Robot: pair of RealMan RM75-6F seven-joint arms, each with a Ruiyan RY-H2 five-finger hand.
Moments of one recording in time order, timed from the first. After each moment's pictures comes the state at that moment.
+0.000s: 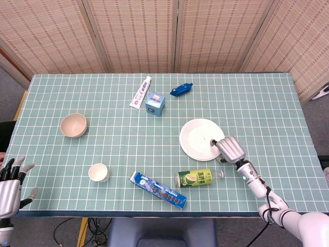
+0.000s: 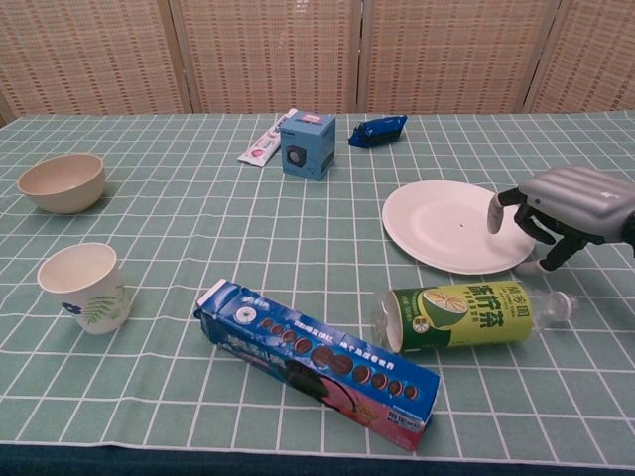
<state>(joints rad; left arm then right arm) -0.03 -1.14 -0.05 -1.76 1.42 1.55 0.31 0.59 -1.71 0.05 -0.77 -1.60 1.05 0.13</state>
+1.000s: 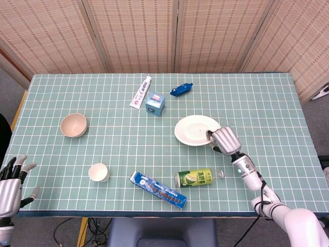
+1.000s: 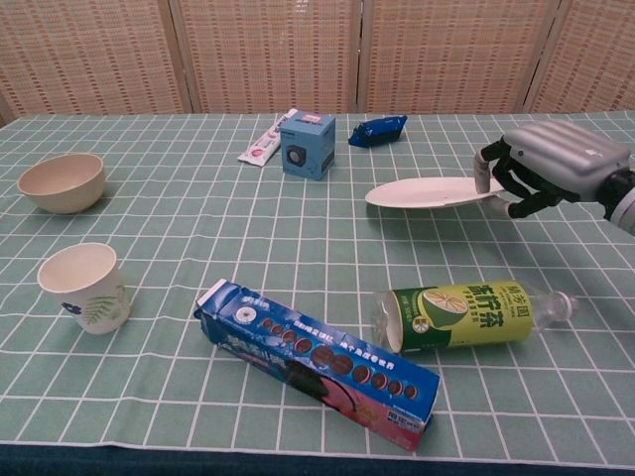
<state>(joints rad) -0.04 -1.13 -0.06 -1.77 1.44 1.54 0.27 0.66 -1.80 0.08 -0.61 -1.60 1.21 0.24</state>
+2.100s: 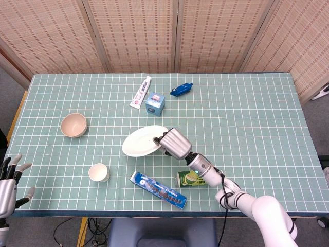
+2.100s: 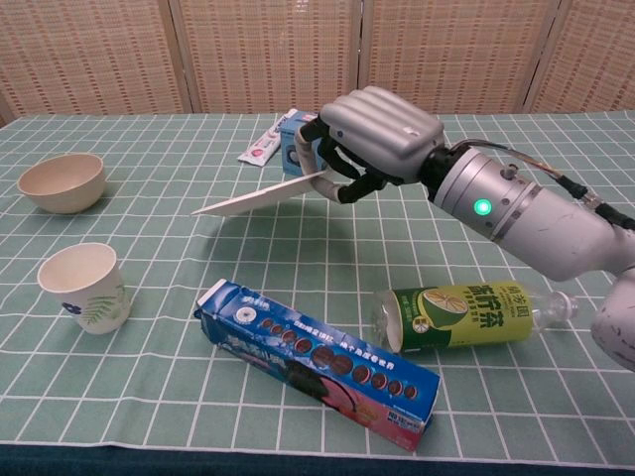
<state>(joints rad) -0.03 -1.10 -0.06 -1.78 1.44 1.56 0.24 0.93 -1.98 0.12 -0.64 -1.68 1.25 0.15</state>
